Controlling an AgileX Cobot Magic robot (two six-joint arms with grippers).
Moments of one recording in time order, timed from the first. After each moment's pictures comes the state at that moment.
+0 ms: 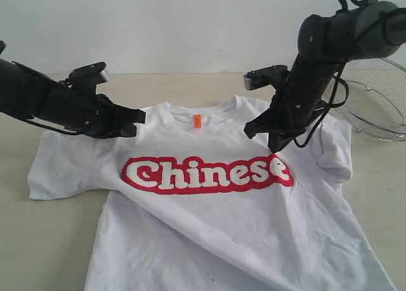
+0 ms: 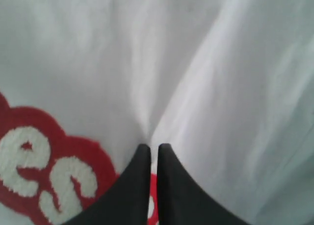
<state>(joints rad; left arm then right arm) -0.17 2.09 -1.19 -1.29 0.35 1.14 0.16 2.14 -1.55 0.17 0.88 -0.29</state>
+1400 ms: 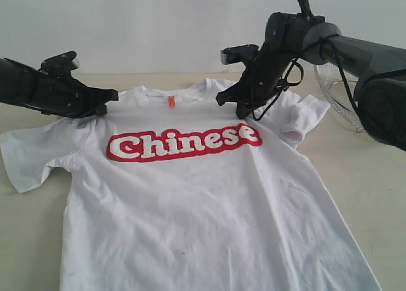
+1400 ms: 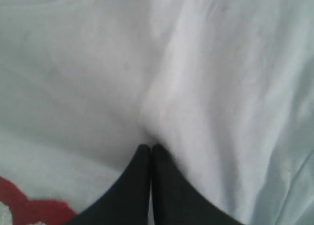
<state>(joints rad) -0.02 2.31 -1.48 -1.25 0.27 1.08 0.15 2.60 -2.31 0.20 1.03 -0.25</state>
